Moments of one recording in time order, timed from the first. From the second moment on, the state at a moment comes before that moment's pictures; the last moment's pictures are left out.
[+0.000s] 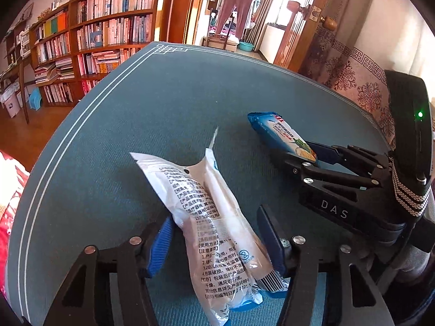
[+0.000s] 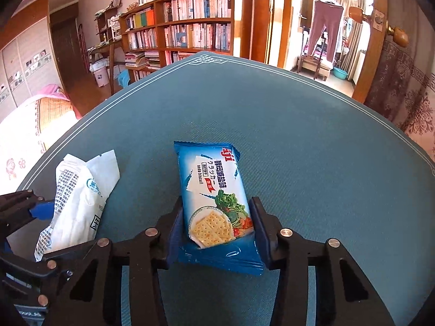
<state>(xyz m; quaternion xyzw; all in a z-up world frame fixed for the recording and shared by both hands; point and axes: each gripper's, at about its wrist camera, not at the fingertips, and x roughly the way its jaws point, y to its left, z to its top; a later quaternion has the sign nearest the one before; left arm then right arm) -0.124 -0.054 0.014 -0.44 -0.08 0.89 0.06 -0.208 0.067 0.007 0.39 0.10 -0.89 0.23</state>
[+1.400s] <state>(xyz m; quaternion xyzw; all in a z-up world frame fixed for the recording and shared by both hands) -0.067 0.078 0.060 -0.39 0.02 0.90 0.20 0.012 0.301 0.074 0.30 -0.11 -0.95 -0.04</state>
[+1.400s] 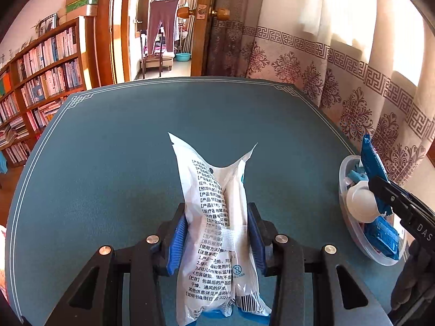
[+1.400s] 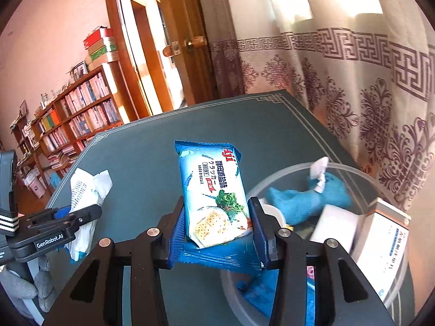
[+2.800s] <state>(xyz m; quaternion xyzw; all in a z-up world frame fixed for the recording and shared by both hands) -0.028 0.296 0.072 -0.44 0.03 0.78 0.44 0.130 0.409 0.068 0.26 -0.13 -0.93 -0.22</state>
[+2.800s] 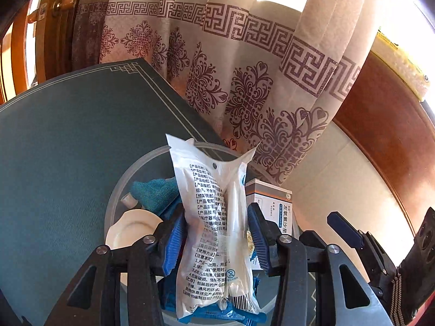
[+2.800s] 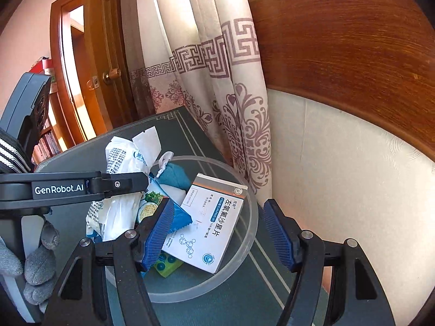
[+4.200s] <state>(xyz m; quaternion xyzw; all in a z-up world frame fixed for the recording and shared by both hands) 0.014 0.235 0.083 -0.36 0.12 0.87 0.33 0.153 0.344 0.038 0.35 -0.05 -0.92 -0.20</state>
